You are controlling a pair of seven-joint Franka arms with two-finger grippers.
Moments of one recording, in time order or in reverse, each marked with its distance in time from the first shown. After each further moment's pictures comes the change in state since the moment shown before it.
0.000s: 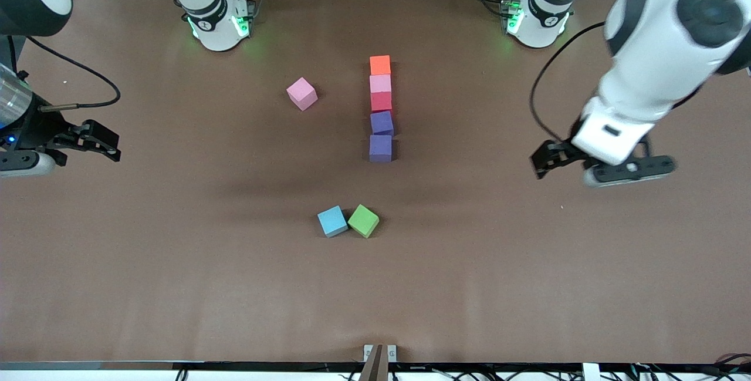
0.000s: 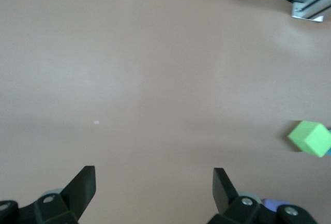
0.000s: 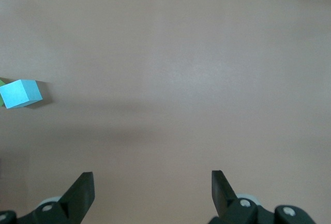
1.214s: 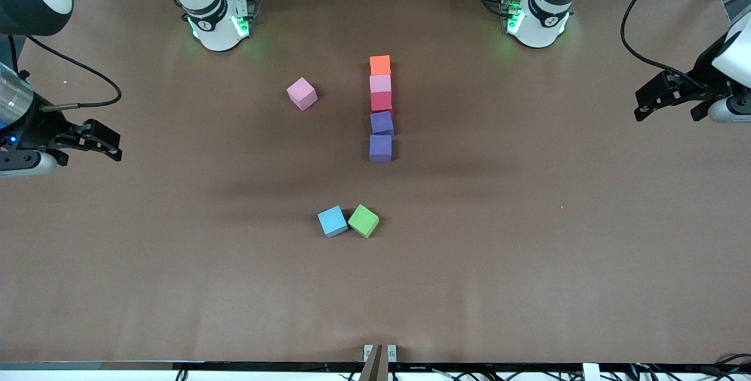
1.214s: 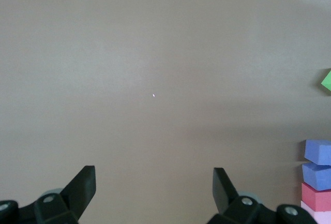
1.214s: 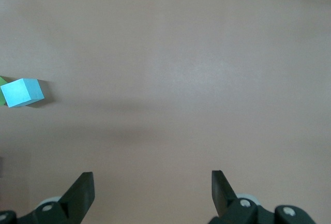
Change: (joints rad) left arm 0.174 -0.132 0.003 0.066 -0.044 -0.266 0.332; right arm -0.005 0.000 0.012 0.000 0.000 -0.001 0.000
